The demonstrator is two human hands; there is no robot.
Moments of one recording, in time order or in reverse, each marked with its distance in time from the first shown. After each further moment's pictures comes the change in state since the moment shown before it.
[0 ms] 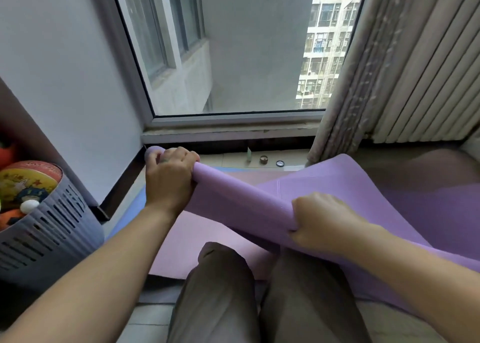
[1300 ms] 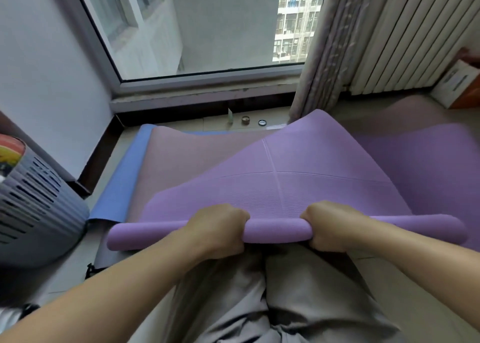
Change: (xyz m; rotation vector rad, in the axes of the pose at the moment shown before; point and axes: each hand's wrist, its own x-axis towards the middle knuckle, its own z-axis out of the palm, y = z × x) left_hand -0.118 0.088 -0.045 -0.207 -1.052 0.349; right_hand -0.067 -0.003 0.082 0.118 -0.392 0.092
